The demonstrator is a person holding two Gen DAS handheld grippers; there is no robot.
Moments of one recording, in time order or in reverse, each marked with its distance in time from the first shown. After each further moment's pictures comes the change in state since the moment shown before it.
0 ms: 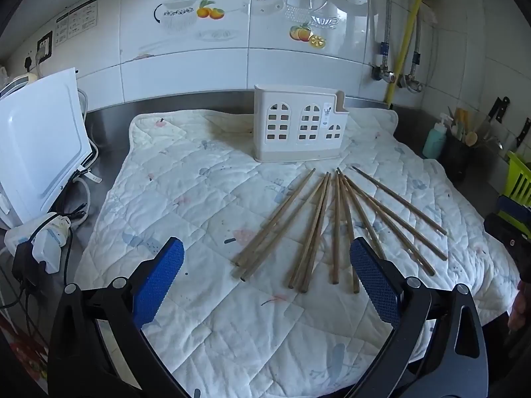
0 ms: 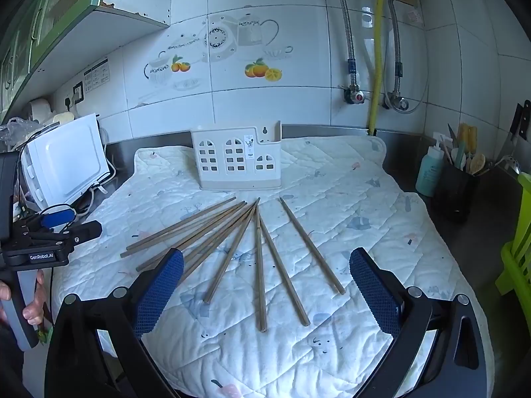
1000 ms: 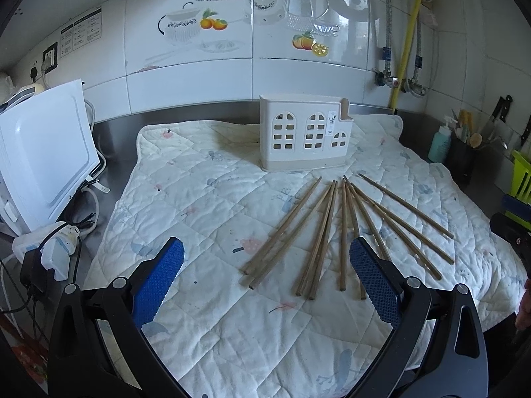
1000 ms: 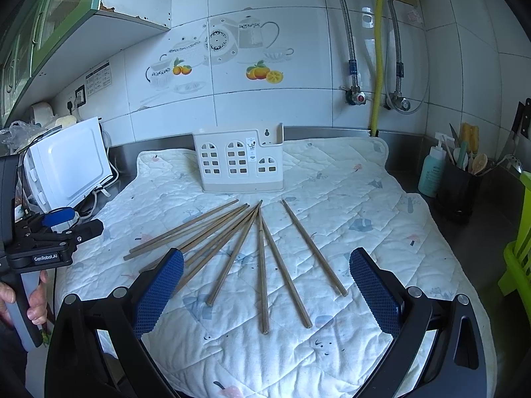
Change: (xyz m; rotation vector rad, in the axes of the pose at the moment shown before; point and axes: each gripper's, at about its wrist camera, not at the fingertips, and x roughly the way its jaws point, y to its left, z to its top) left arm -0.003 0.002 0.003 0.017 -0.040 0.035; right arm 0.000 0.000 0.000 0.004 -0.009 0.013
